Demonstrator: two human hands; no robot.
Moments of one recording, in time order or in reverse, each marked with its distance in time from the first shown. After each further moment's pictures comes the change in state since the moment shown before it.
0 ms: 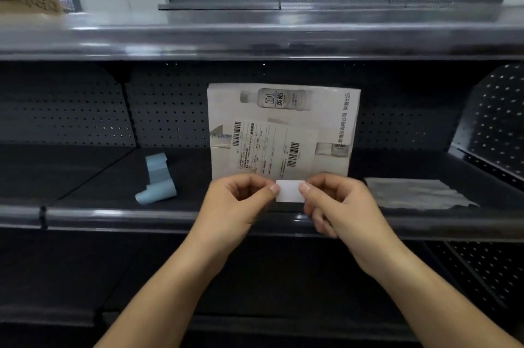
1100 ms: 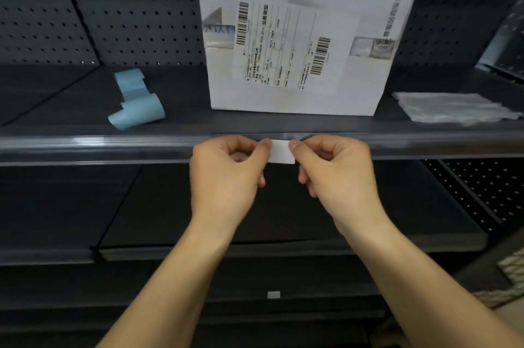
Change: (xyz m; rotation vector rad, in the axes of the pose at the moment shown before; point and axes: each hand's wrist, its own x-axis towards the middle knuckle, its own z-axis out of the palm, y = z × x) left_hand -0.007 -0.086 -0.012 0.131 0.231 -0.022; right_hand -0.009 0.071 0.066 -0.106 0.242 0.023
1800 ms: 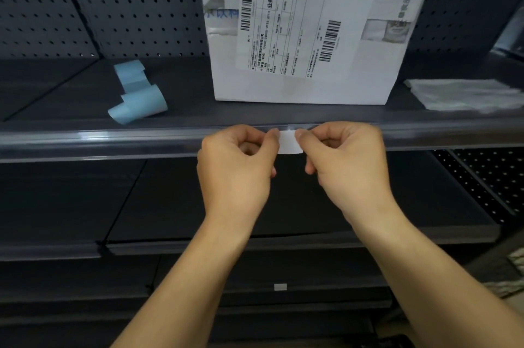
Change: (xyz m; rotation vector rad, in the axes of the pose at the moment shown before) left_hand 0.000 -0.001 0.008 0.050 0.064 0.027; right_hand 0.005 0.000 0.006 -0.129 0.079 -0.009
